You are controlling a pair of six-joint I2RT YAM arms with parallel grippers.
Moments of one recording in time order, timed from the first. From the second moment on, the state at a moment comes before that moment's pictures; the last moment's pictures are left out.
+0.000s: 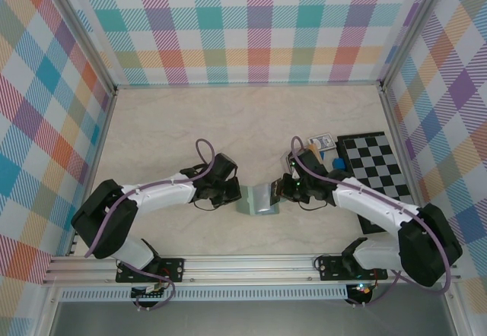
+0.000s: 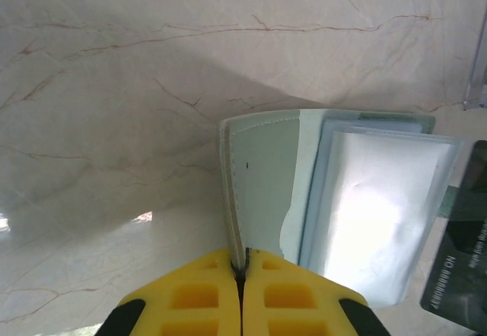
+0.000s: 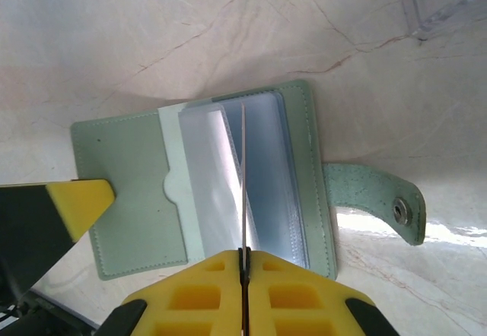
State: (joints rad) left arm -0.76 1.52 0.81 -0.34 0.17 -1.02; right arm 0.65 1.26 0.70 -0.45 -0.24 0.89
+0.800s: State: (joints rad) left arm -0.76 1.57 0.81 -0.34 0.17 -1.02; right arm 0.65 1.33 0.71 -0.49 -0.22 0.78
